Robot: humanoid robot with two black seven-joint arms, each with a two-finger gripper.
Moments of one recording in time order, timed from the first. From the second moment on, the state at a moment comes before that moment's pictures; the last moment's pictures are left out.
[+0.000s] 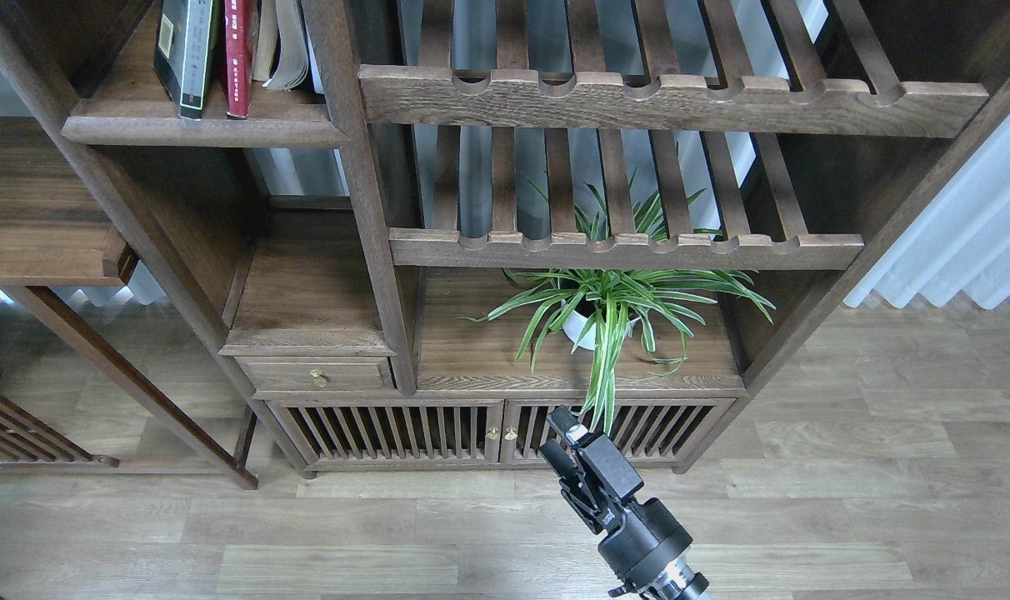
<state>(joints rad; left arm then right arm) -1.08 0.76 -1.34 -0.98 0.09 -0.49 0.49 -0.28 0.01 1.06 1.33 0.07 0.58 -0.16</state>
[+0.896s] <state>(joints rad) -1.33 0.62 -1.14 -0.63 0.15 -0.49 0.49 -0.27 0.01 1.08 1.33 0.07 0.58 -0.16</state>
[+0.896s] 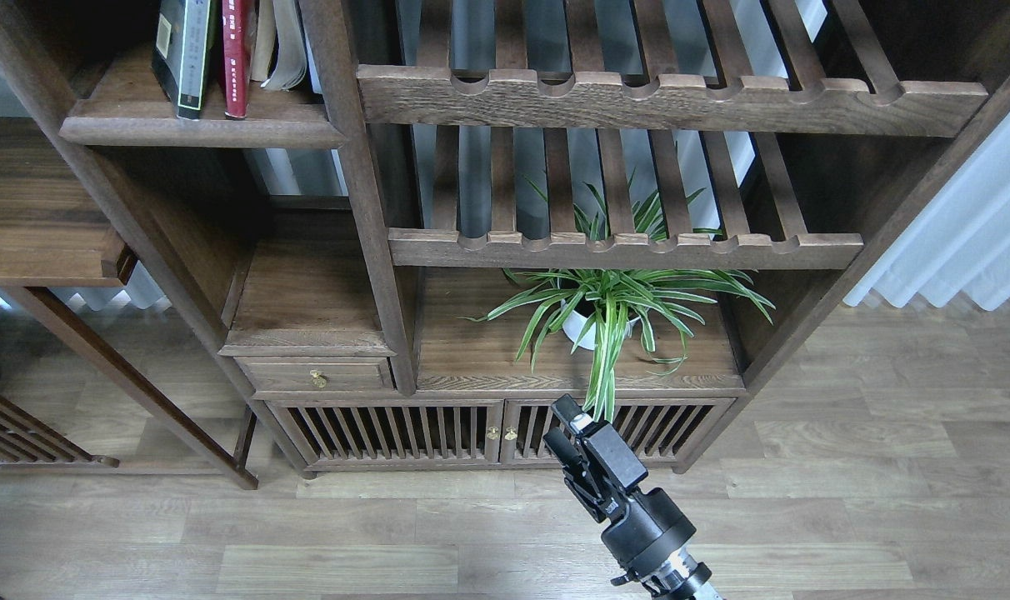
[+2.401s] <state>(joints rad) -1.26 0.54 -1.11 -0.67 0.13 -0.49 0.49 -0.26 0.02 1.08 1.33 0.07 0.58 -0.16</state>
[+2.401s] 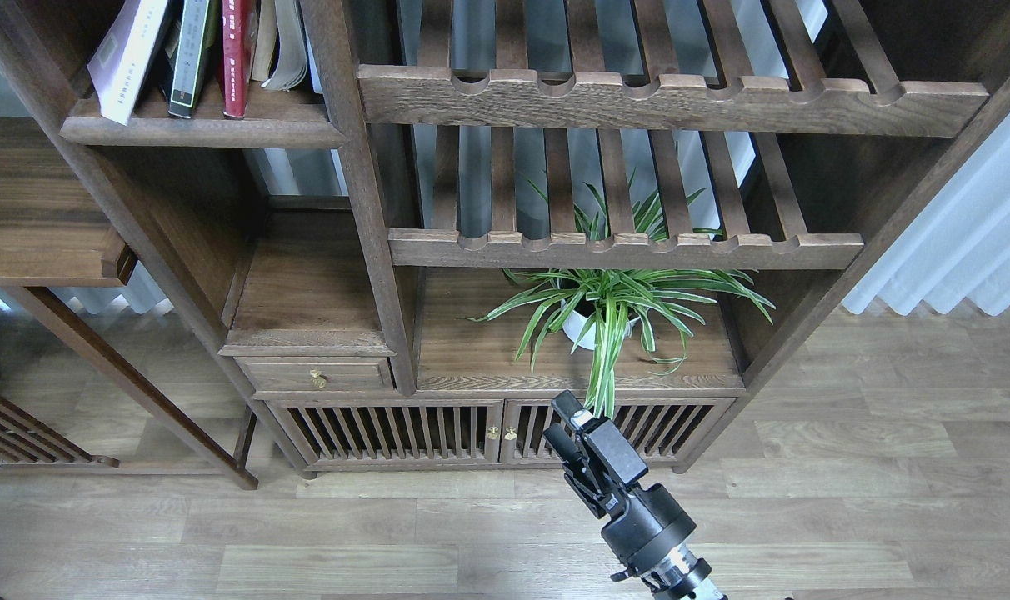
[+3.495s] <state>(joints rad) -0.37 0.33 -1.34 -1.21 0.11 -0.49 0.49 -0.21 0.01 1.10 1.32 0.07 0.58 -0.16</state>
